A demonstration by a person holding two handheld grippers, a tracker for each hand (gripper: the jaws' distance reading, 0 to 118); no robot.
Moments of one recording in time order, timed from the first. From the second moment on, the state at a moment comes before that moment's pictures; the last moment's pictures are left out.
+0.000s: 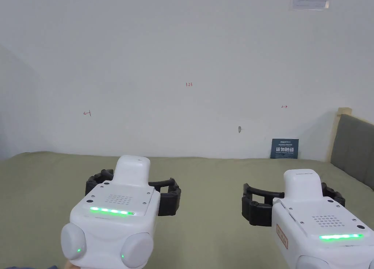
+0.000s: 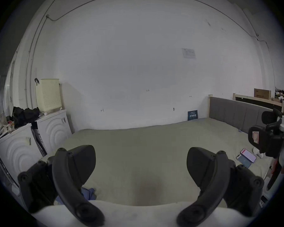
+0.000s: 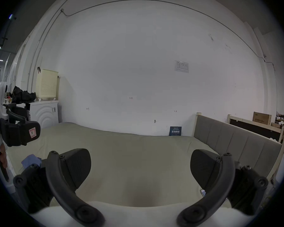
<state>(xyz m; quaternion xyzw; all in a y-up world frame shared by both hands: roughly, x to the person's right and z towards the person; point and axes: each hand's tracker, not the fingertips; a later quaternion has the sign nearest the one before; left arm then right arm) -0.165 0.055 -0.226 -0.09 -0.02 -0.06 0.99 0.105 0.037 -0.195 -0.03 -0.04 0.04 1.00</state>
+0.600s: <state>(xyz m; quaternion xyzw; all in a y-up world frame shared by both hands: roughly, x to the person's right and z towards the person) -0.170 0.057 -0.237 -0.11 0.01 -0.03 0.99 0.102 0.033 -0.194 -0.04 -0.03 0.04 1.00</state>
